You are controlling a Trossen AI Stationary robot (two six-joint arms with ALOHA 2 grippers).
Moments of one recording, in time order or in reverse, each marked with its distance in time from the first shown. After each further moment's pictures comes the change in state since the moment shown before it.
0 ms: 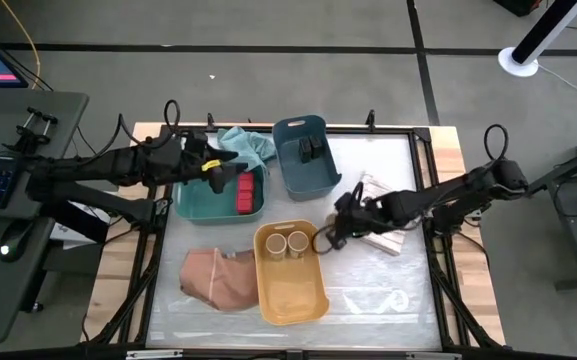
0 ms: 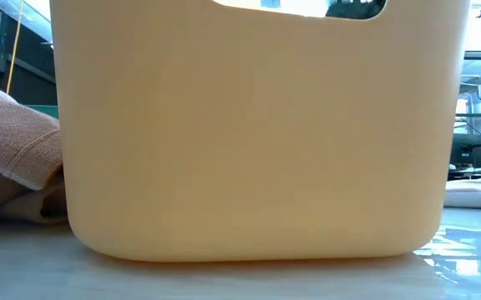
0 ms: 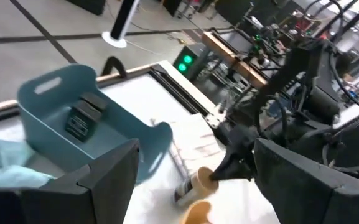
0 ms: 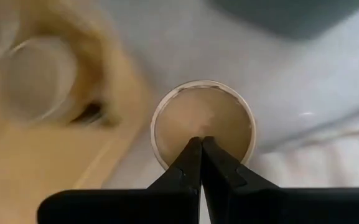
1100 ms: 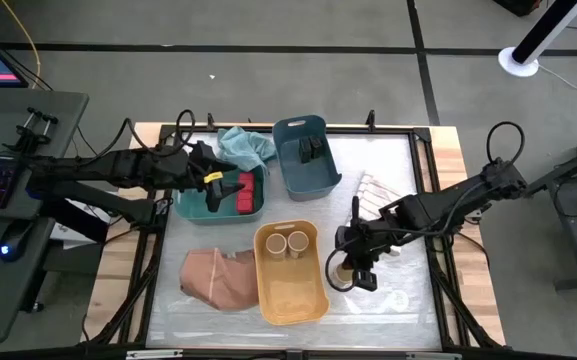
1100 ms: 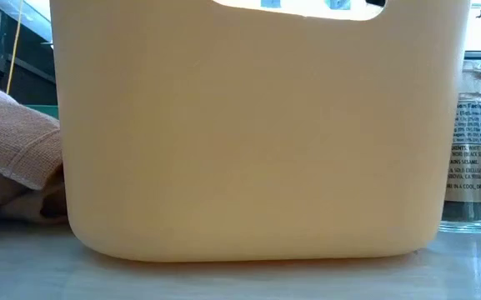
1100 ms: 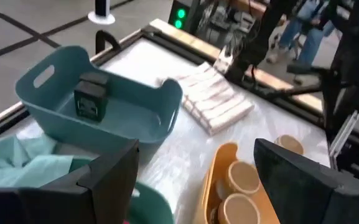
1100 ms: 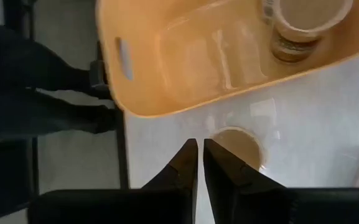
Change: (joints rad) left arm -0.037 0.003 0.000 -0.146 0.080 0.234; right arm 0.158 0.016 0.361 -0.195 -0.402 -0.421
